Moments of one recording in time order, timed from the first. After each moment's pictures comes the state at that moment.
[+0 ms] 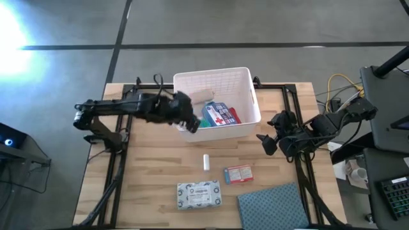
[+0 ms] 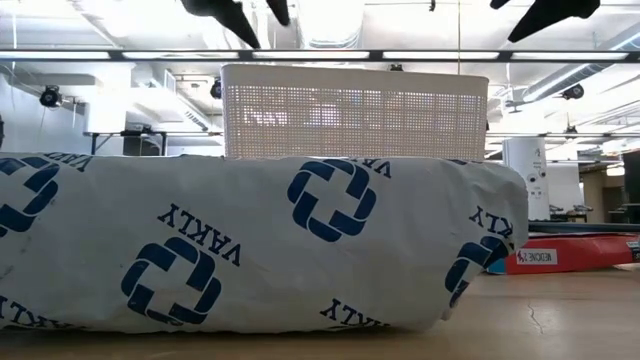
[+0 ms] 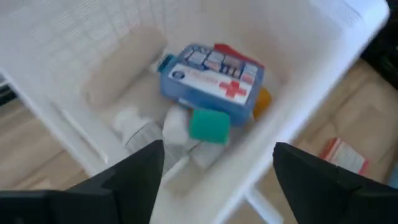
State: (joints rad) left arm -0.02 1.54 1.74 -1.16 -0.43 -0.84; right arm 0.47 1.08 1.21 -1.22 0.71 1.10
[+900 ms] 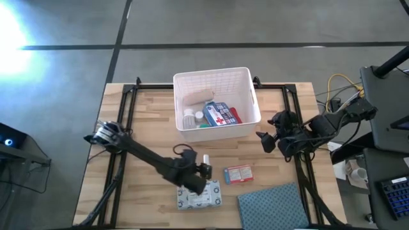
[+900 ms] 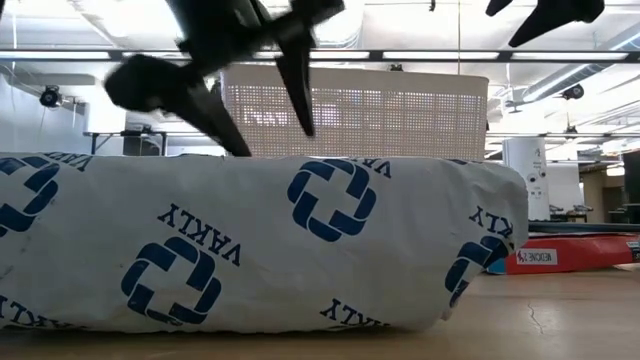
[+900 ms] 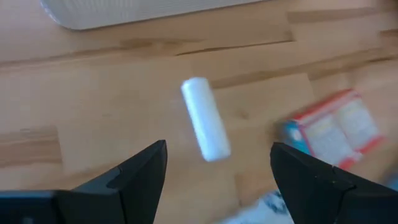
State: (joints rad) left arm -0.45 1.88 1.47 -0.83 -0.58 -1.76; right arm 0.47 1.08 1.19 -1.23 0.76 1.19
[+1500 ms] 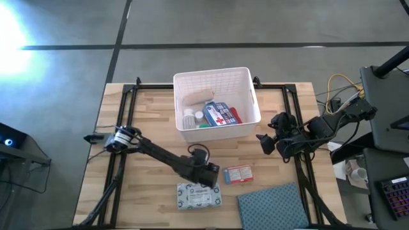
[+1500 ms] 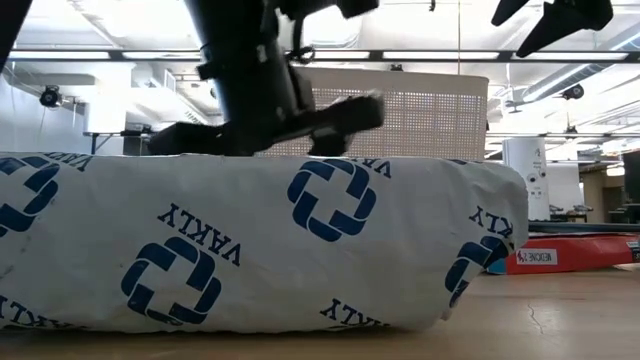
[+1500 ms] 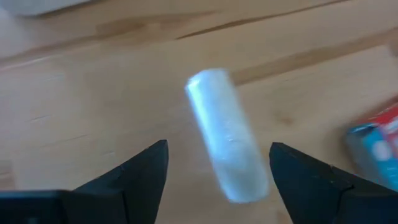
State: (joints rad) left arm -0.36 2.09 1.56 -0.82 -0.49 -1.63; right arm 0.47 1.08 1.15 -1.23 0.70 1.26
